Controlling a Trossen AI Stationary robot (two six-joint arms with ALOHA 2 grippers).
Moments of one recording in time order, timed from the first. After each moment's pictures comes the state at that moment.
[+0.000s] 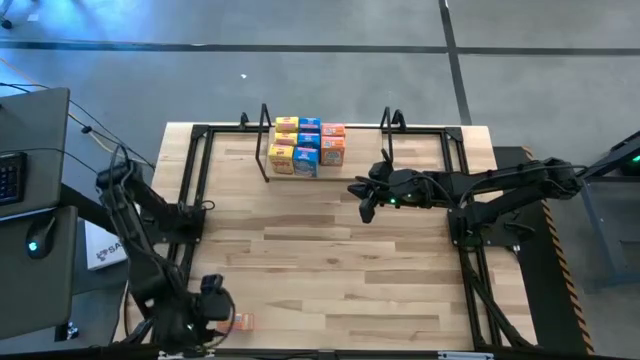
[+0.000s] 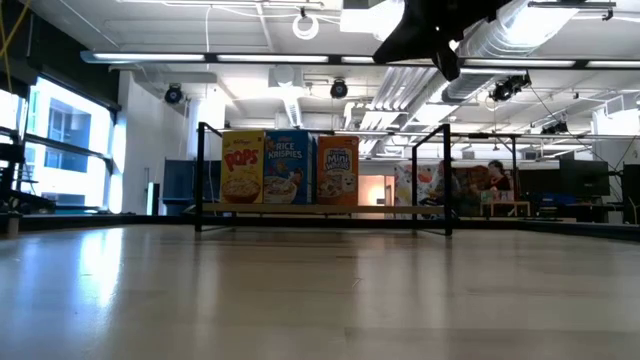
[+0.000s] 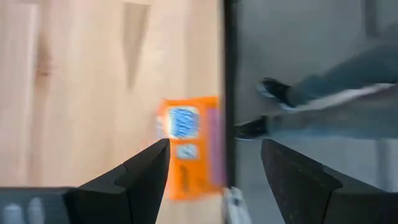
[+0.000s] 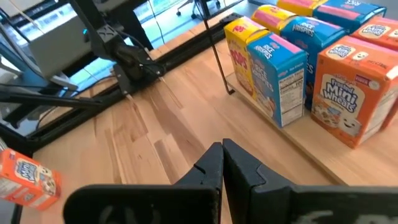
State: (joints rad) left arm -1.07 1.48 1.24 -0.84 -0.28 -1.05; right arm 0.06 1.23 0.90 -0.11 0.32 0.52
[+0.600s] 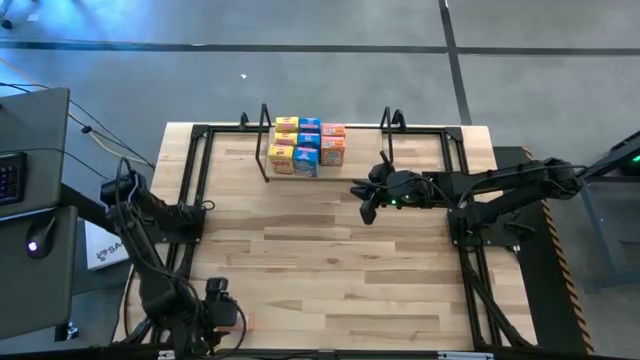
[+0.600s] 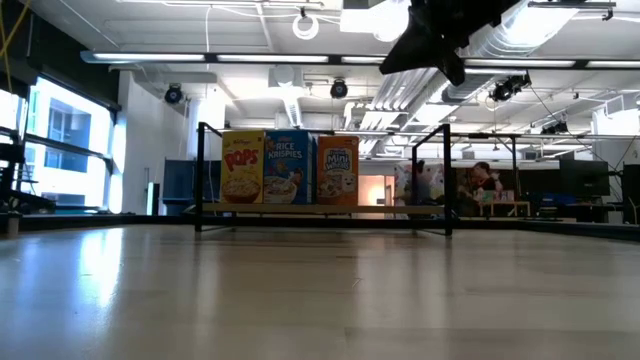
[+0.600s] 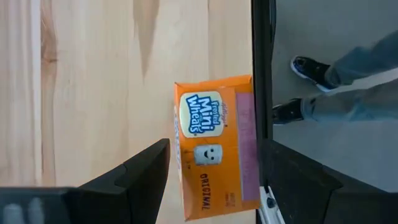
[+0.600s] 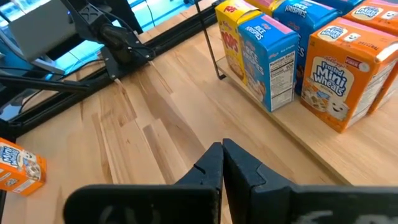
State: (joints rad) left arm -1.08 1.60 1.24 -0.88 -0.27 -1.02; right arm 0.06 1.23 0.90 -0.18 0.33 0.52
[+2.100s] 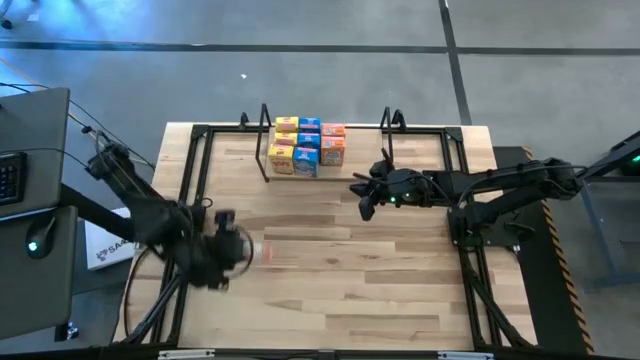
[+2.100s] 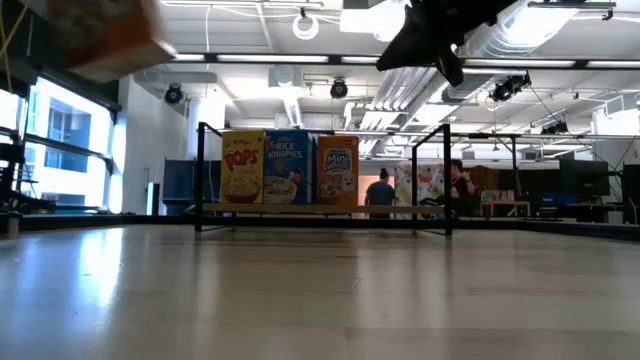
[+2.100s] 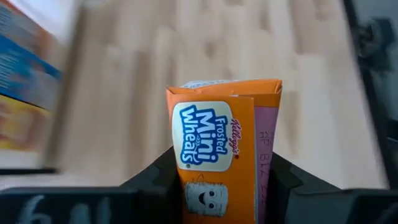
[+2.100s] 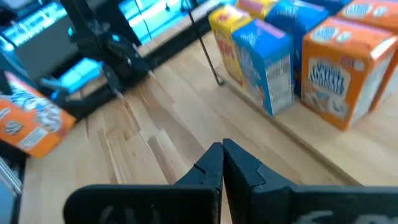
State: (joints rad) left arm -0.75 1.24 1.24 -1.10 -0.52 -0.60; right arm 0.04 1.23 0.90 -0.16 0.33 0.59
